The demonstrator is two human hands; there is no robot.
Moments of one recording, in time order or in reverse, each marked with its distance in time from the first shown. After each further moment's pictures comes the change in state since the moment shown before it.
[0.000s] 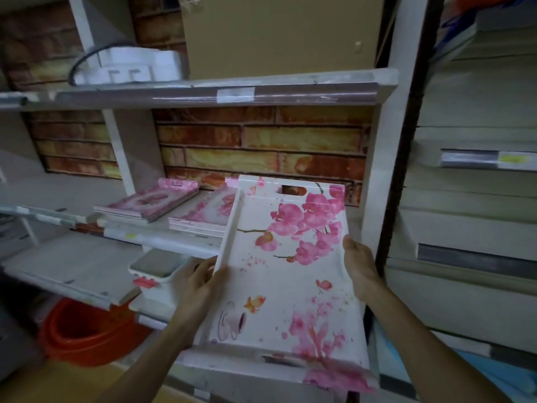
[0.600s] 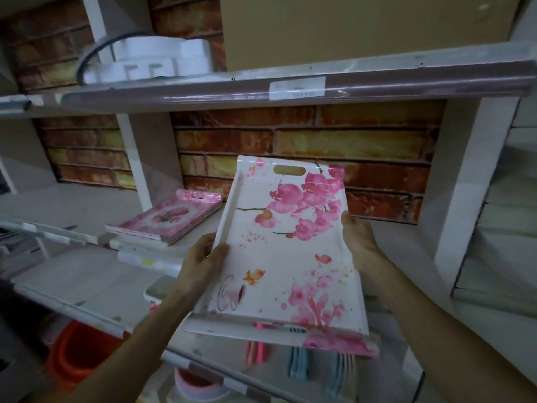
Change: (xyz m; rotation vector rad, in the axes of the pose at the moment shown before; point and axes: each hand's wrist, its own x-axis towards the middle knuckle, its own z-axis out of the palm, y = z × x) left_hand 0.178 -0.001 -0.098 0.074 0.074 0.025; right_hand 0.117 -0.063 0.172 0.000 0.015 -0.089
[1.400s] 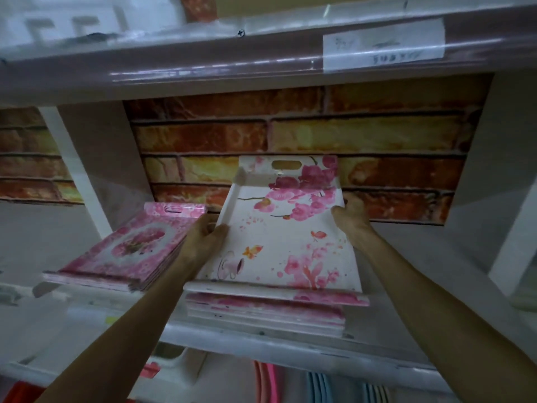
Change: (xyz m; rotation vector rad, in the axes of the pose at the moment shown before) left_hand 0.248 -0.033 -0.002 0.191 -0.094 0.028; right_hand 0.153 -0.012 0.116 -0.171 0.097 -0.112
